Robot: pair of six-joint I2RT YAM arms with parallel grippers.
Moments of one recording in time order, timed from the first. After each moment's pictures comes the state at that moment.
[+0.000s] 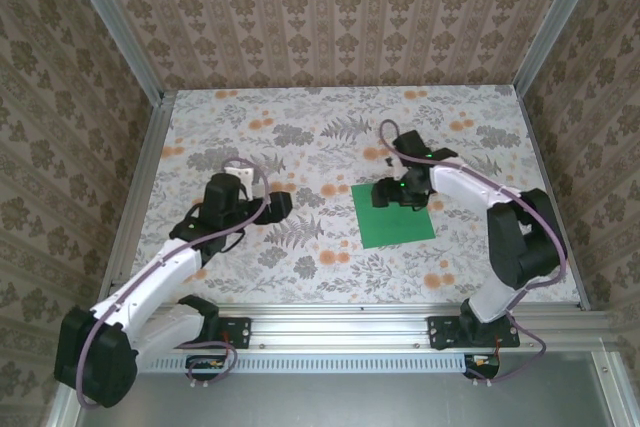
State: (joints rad) left arm -0.50 0.98 0.57 -0.22 0.16 -0.45; right arm 0.33 1.65 1.08 -0.71 -0.18 0.30
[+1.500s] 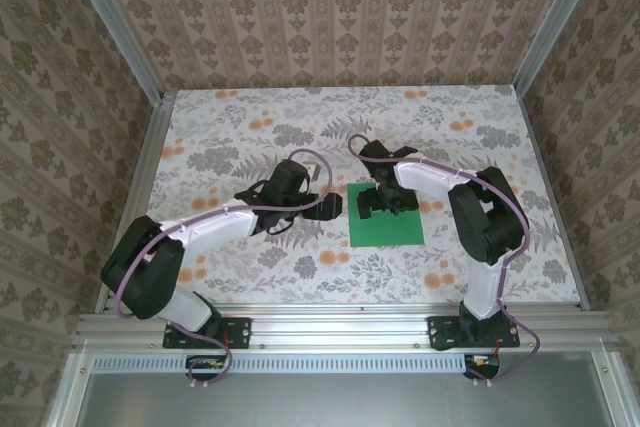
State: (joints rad) left arm -0.75 1.49 0.83 -0.13 0.13 -0.50; right arm 0.49 1.89 1.26 -0.85 0.07 0.38
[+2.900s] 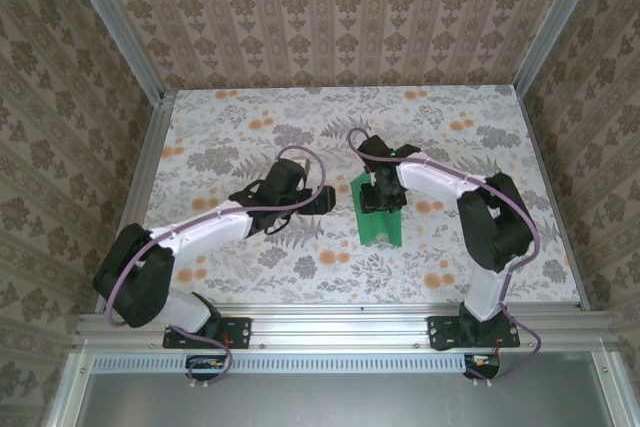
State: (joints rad) left arm -0.75 1.42 0.83 -0.17 -0.02 -0.57; right arm 0.51 1.80 1.27 -0.83 -0.05 0.42
